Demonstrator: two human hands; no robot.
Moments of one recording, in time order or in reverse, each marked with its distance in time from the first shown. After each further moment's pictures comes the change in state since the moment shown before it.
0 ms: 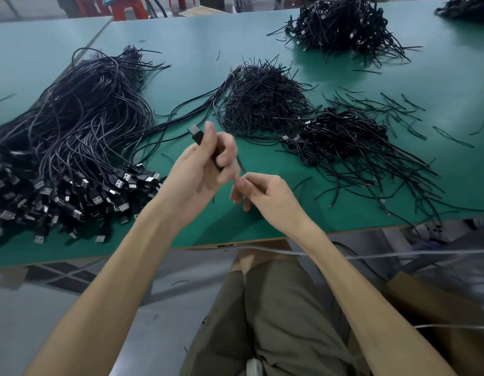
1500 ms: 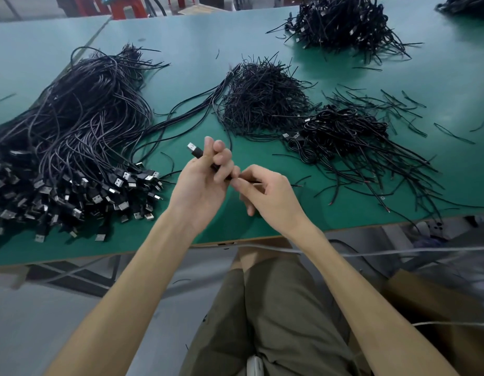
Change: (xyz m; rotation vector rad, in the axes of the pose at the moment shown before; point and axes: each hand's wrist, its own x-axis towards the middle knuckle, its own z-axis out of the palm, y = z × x) left_hand -0.002 -0.017 0.017 -0.404 0.307 -0.037; right_hand -0.001 0.004 0.005 0.008 0.107 -0.018
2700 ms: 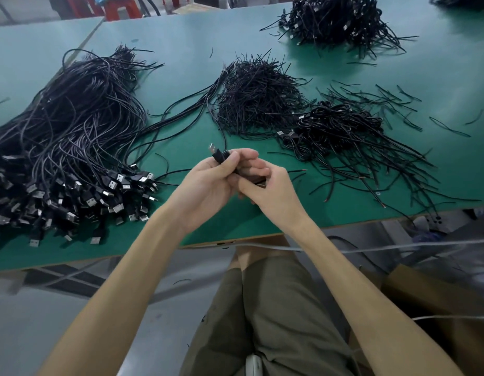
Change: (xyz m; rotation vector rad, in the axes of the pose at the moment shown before) left_hand 0.006 -0.008 -0.010 0.350 -0.268 -0.109; right_hand 0.003 0.003 -0.006 0.146 0.067 0.026
